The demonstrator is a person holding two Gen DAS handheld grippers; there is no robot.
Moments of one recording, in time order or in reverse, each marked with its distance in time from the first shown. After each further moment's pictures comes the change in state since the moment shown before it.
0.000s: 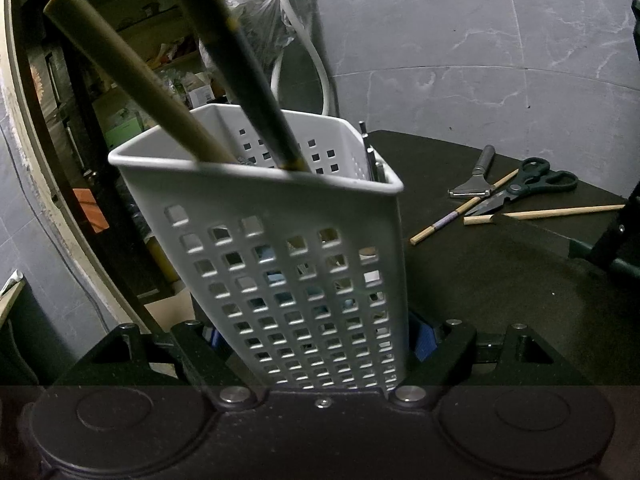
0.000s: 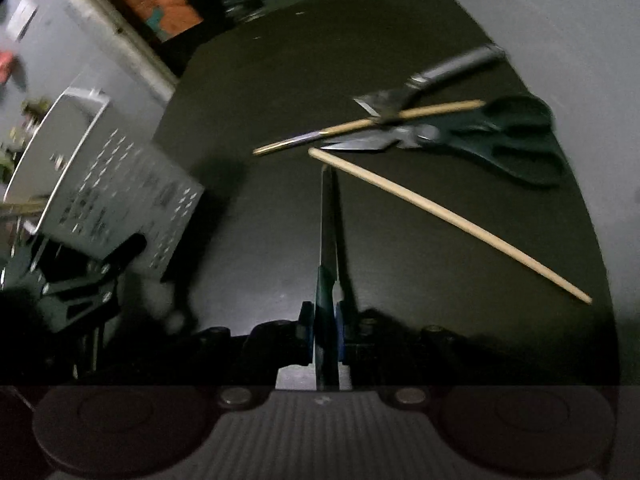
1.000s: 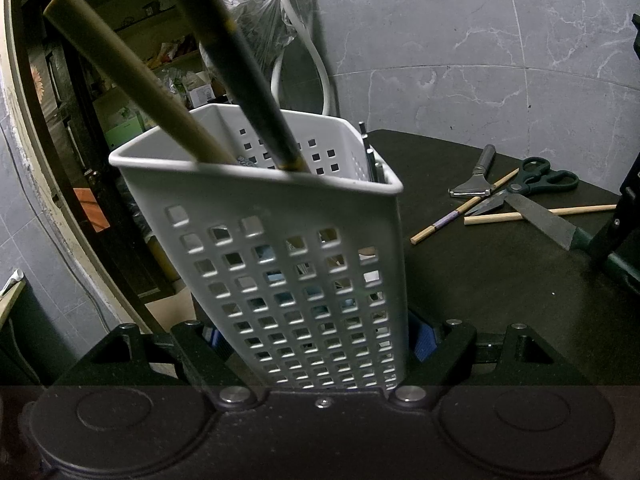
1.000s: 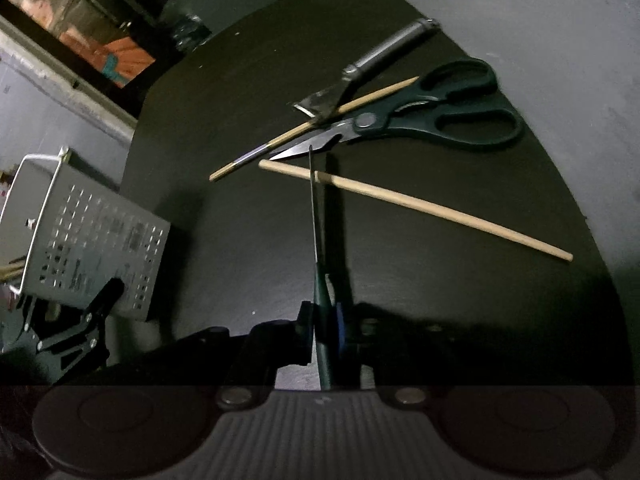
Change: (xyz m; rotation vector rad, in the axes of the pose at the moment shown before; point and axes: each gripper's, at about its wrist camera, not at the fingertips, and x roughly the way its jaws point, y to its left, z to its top) left arm 0.000 0.000 0.000 -0.001 0.002 0.002; right arm 0.001 -0.025 -0.003 0.207 -0.039 0.000
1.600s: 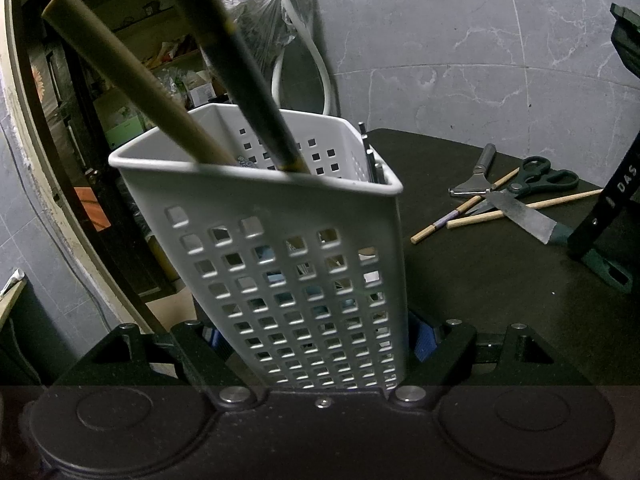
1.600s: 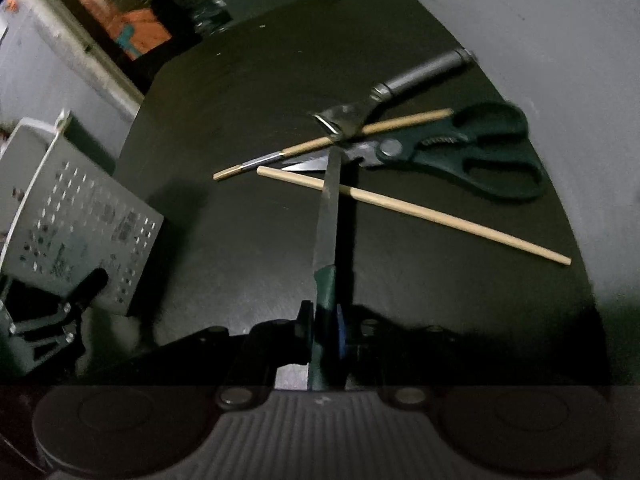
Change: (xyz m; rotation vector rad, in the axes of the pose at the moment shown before) left arm 0.000 0.000 0.000 -0.001 0.001 0.001; right arm 0.010 0.033 0.011 -0.245 -0.015 -0.095
